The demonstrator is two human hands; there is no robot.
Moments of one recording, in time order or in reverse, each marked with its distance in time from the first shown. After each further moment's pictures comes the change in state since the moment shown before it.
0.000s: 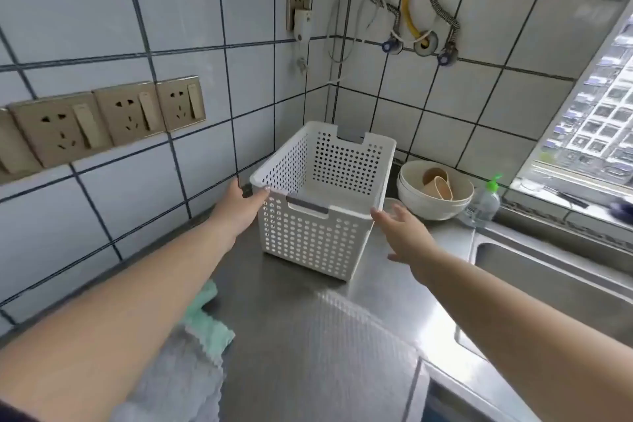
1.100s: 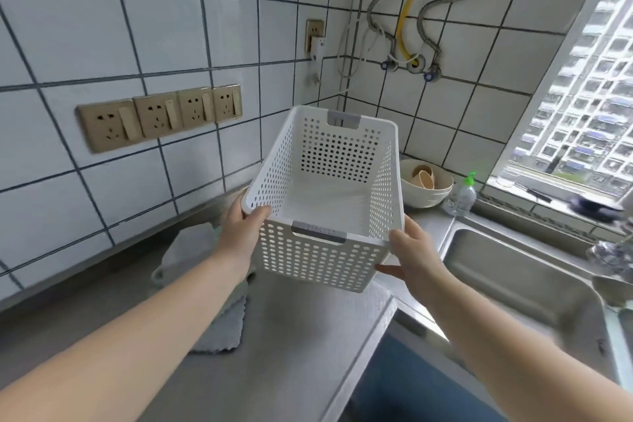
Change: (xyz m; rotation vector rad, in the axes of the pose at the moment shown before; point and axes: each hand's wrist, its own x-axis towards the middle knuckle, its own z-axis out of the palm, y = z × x) left_hand -0.227 0.003 -0.011 -0.555 0.074 0.097; right_hand -0.157 0.039 -0.040 0.390 -0.103 -0.061
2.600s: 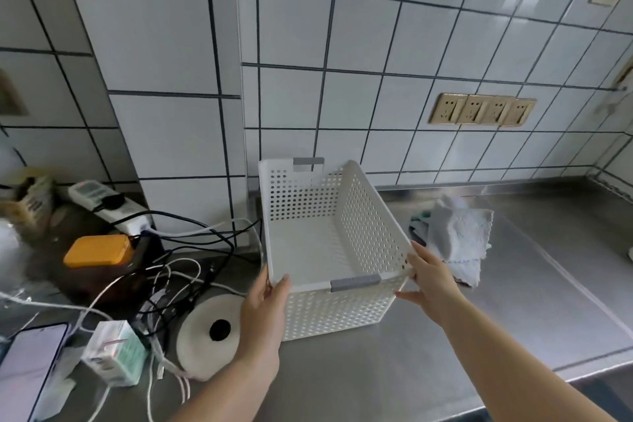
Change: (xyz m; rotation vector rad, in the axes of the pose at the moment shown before) left_hand -0.433 -0.015 -0.341 -0.191 0.746 0.016; right_hand -0.286 0.104 0.298 -0.167 -0.545 0.182
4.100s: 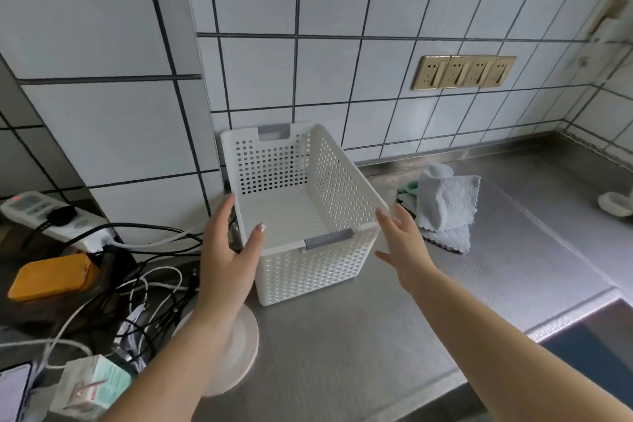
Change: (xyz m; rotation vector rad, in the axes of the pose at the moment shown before) left_hand 0.076 0.047 -0.023 0.420 -0.056 0.432; right_hand 0.006 -0.013 0.053 -0.032 0.086 -0.157
